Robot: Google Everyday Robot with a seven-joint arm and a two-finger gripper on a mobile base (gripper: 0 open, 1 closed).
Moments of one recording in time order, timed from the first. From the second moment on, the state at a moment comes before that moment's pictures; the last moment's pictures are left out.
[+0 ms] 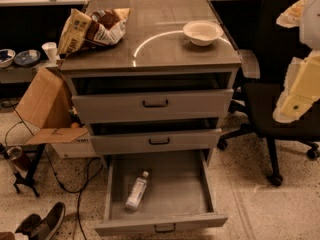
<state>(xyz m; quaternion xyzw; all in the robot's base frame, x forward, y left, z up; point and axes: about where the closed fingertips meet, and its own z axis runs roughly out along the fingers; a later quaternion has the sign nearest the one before) 0.435 -0.205 1.012 -0.60 0.77 -0.07 0.21</state>
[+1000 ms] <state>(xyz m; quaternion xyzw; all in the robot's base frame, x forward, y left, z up) 0.433 -0.161 0.982 -0.63 0.74 -0.03 0.24</state>
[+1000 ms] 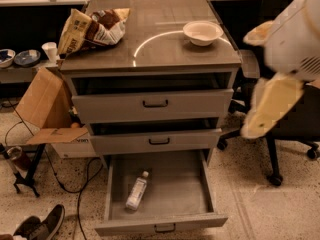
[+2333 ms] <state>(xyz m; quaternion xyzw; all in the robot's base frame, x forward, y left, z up) 0.445 0.066 0.677 -0.76 0.58 0.17 0.24</state>
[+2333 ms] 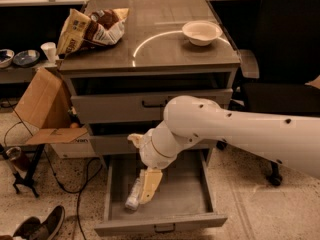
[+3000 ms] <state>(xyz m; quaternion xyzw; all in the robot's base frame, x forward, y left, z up) 0.446 0.076 0.672 -0.78 0.56 0.14 0.23</state>
